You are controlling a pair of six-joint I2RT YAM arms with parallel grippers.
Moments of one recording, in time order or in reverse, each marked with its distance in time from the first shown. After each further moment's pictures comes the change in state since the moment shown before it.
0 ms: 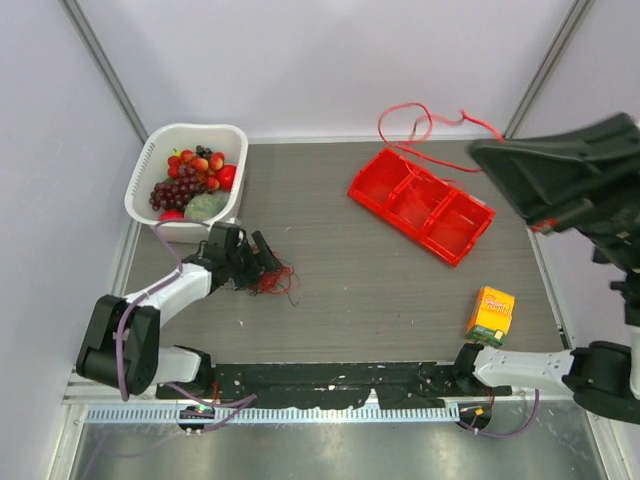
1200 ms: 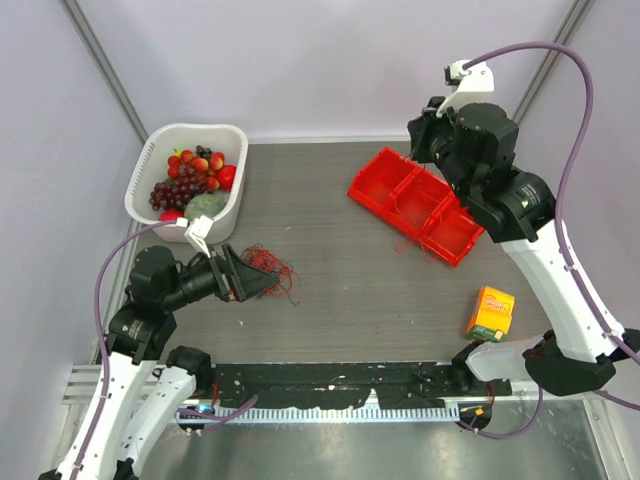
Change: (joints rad) left arm 0.004 -0.808 0.166 -0.377 0.471 0.031; right arm -0.346 0.181 -0.247 -0.287 0.607 -0.210
